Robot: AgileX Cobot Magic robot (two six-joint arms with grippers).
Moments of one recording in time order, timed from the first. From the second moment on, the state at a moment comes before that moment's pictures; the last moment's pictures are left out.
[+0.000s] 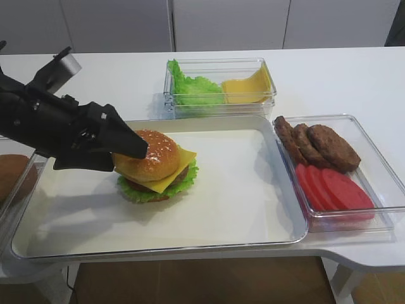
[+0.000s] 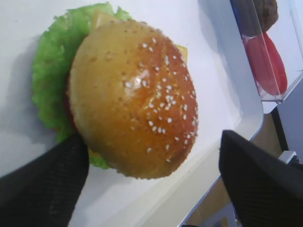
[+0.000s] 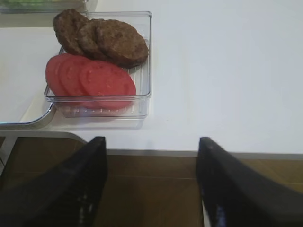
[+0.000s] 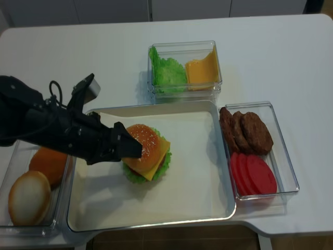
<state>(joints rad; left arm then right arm) -0.12 1.53 -0.90 -1.01 0.96 0.72 0.08 -0.02 -0.48 0.07 1.12 0.00</state>
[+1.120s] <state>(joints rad) -0.12 1.53 -0.93 -1.03 0.83 0.72 0.08 -0.02 -0.48 0.07 1.12 0.00</state>
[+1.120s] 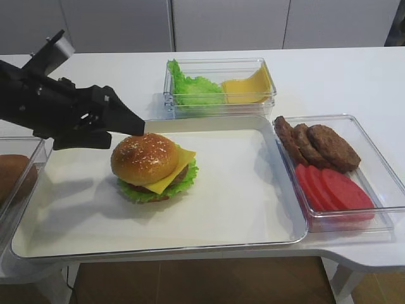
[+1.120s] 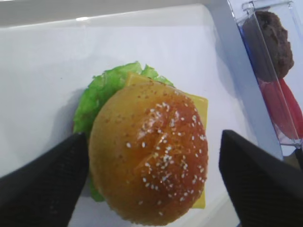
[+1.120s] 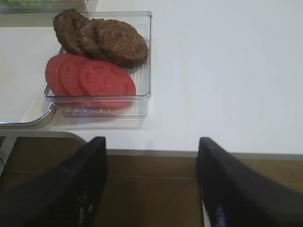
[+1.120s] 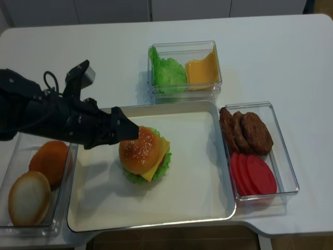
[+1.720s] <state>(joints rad) -0.12 1.53 -0.93 -1.05 0.81 0.72 0.08 -0.02 -0.48 0.07 1.12 0.00</state>
